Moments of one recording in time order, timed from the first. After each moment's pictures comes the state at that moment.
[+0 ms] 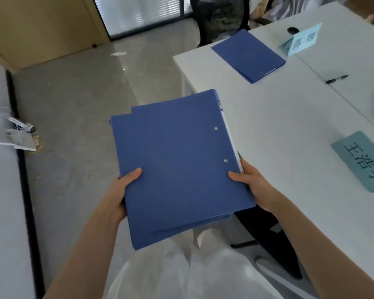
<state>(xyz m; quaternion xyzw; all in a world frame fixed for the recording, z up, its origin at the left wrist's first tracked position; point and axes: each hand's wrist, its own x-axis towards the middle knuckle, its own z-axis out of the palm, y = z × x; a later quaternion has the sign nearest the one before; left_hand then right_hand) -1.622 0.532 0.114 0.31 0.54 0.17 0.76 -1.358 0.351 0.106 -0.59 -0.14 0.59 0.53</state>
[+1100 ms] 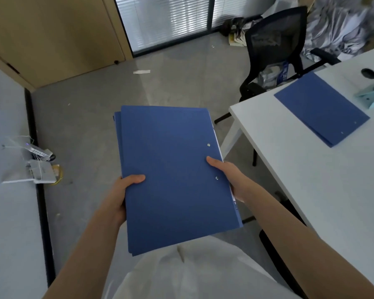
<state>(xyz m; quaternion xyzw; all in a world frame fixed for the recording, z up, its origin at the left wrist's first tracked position) -1.618 0.922 0.116 0.32 0.55 0.16 0.75 -1.368 0.802 0.089 -0.60 -0.05 0.66 0.45</state>
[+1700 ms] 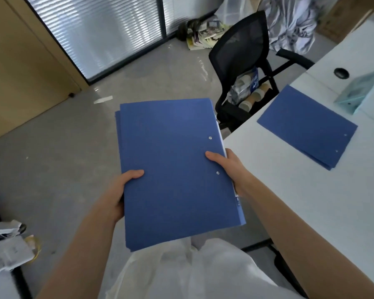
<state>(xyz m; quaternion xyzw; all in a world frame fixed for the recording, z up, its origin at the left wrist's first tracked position) -1.430 1.131 0.118 0.38 0.51 0.03 0.77 -1.217 0.956 0.083 -0.66 0.02 0.50 0.56</state>
